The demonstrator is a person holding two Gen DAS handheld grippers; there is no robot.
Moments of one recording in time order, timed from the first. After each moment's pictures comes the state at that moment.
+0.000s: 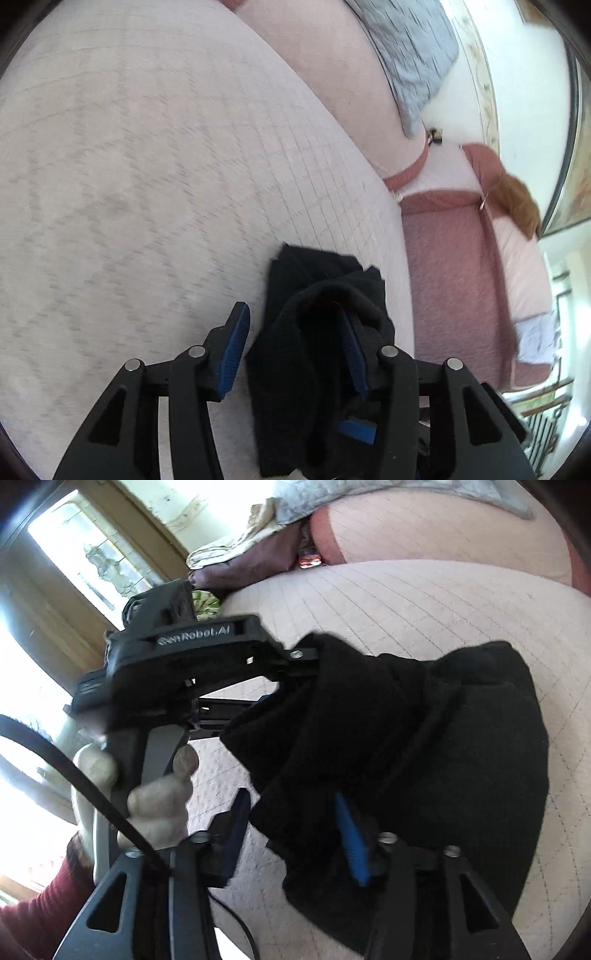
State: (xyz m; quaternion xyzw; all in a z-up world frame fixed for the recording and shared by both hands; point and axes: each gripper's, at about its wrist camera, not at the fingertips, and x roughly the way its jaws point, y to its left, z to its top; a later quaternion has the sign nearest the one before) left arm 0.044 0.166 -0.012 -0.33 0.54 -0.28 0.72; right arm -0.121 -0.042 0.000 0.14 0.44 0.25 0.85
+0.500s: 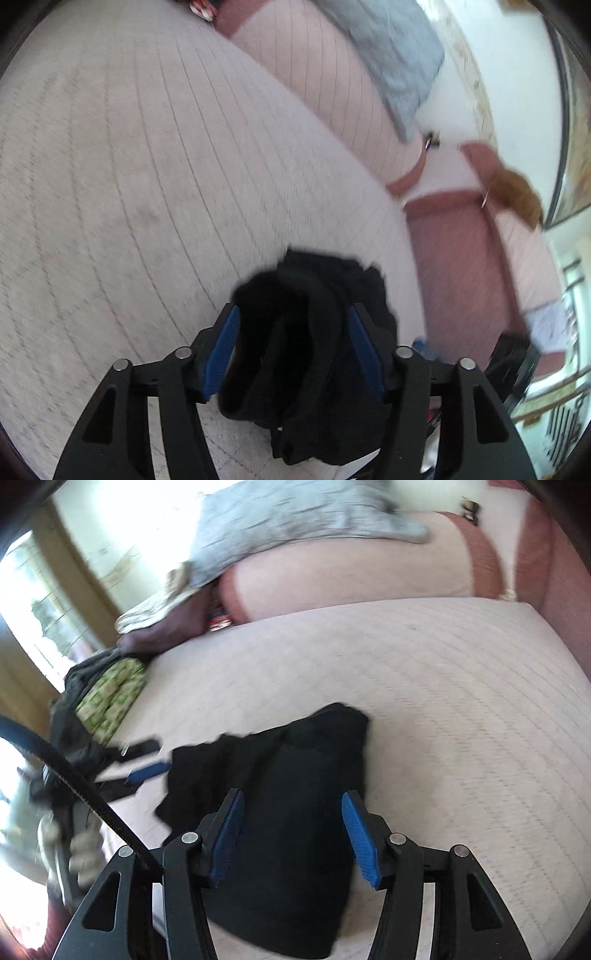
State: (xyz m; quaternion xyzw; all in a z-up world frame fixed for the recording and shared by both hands) left arm 0.018 0.161 0.003 -0.27 0.53 -0.27 0.76; right arm -0.130 -0.148 0.039 0.18 0.42 0.08 0.89
